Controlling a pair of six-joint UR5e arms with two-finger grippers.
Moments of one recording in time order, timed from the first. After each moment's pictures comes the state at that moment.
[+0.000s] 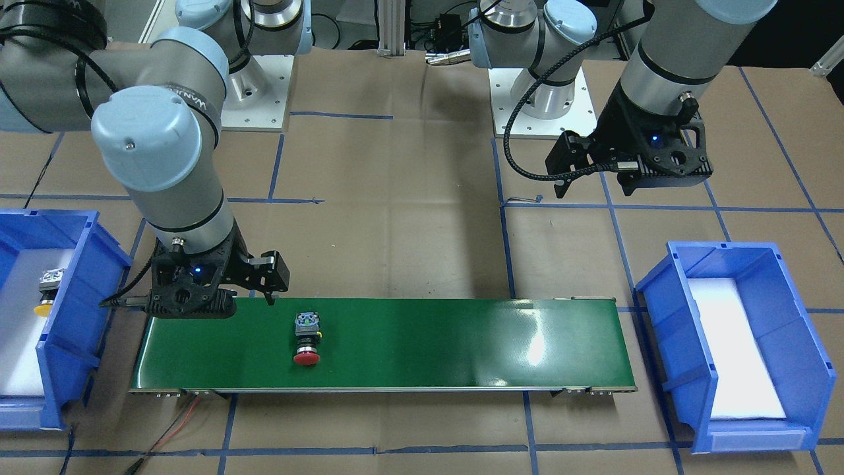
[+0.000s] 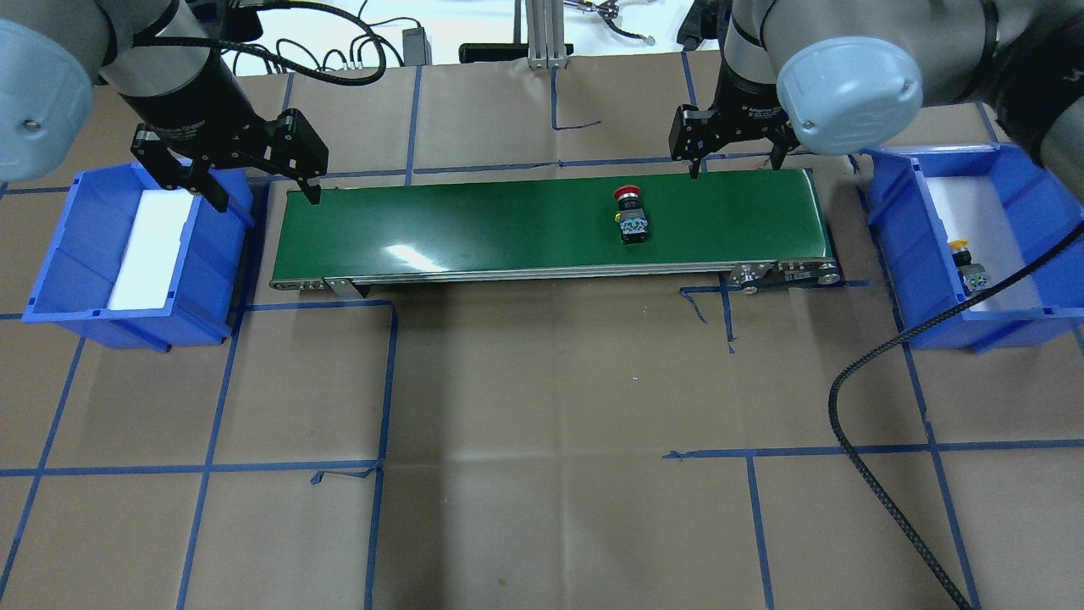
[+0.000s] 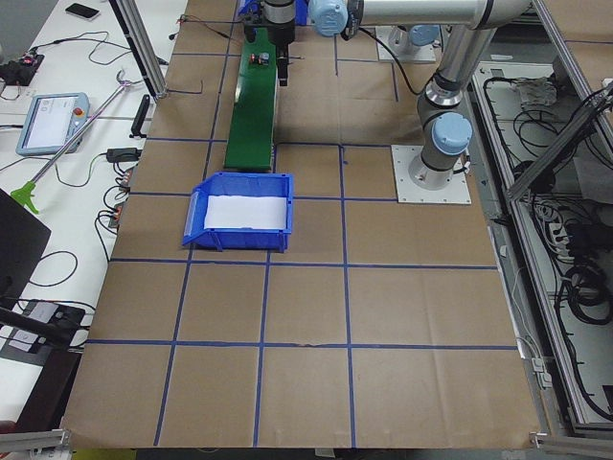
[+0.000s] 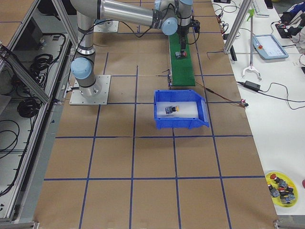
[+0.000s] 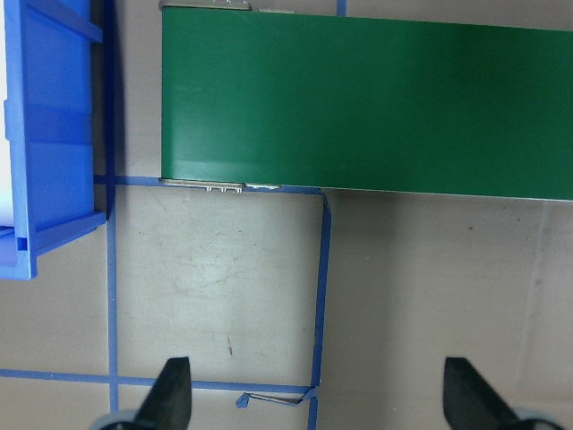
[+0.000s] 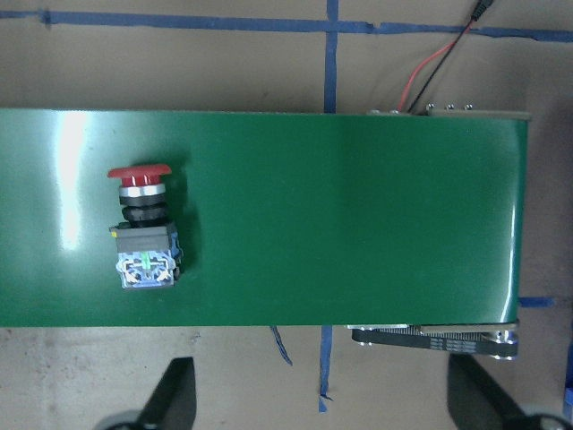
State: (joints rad) left arm -1.52 -1.61 -1.54 -1.56 1.58 0.00; right arm 1.65 -1.24 1.53 -1.94 -1.60 0.06
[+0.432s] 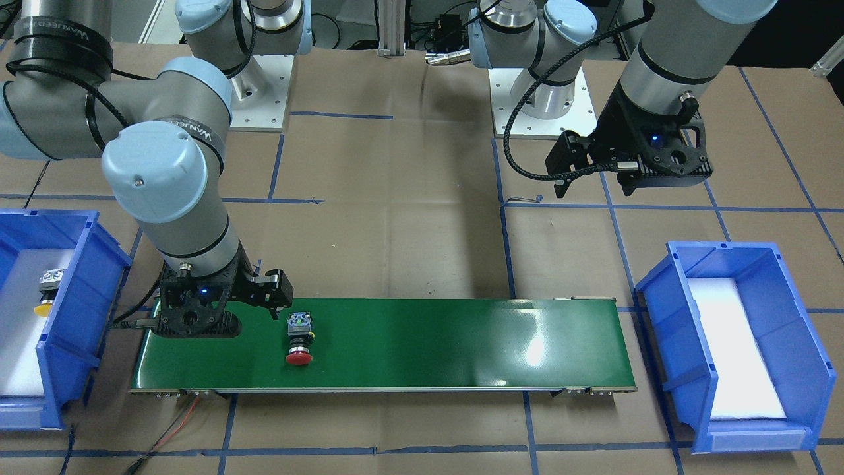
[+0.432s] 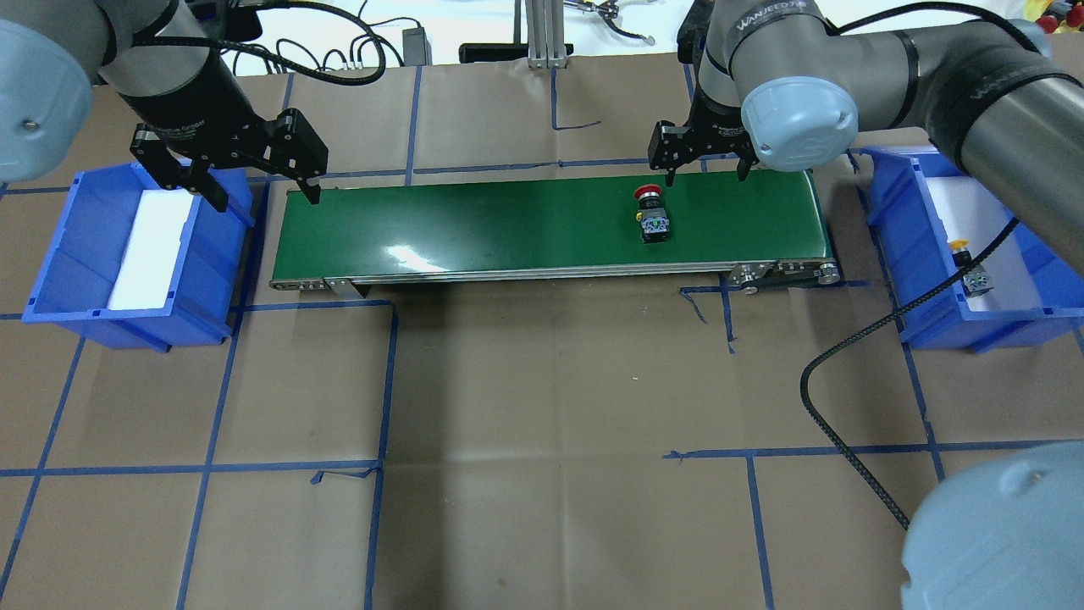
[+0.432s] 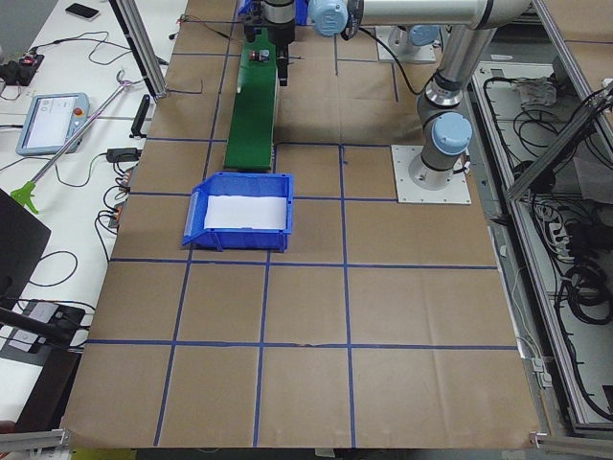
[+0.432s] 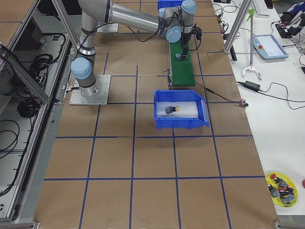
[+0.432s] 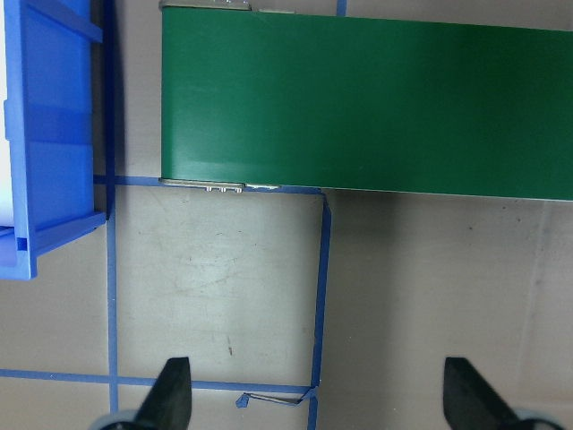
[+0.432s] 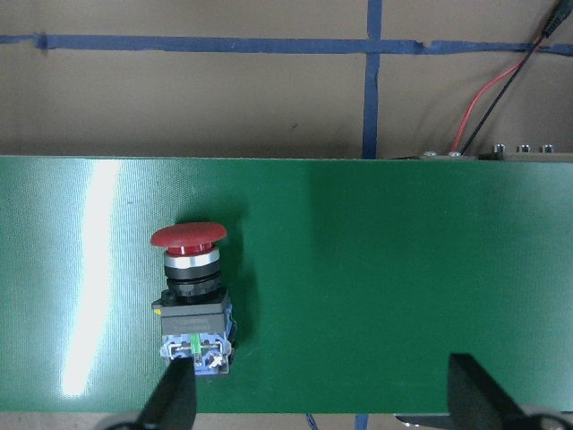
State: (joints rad) left arm -1.52 -1.61 -1.54 -1.56 1.58 0.00; right arm 1.65 -1.17 1.53 -1.98 -1.59 0.06
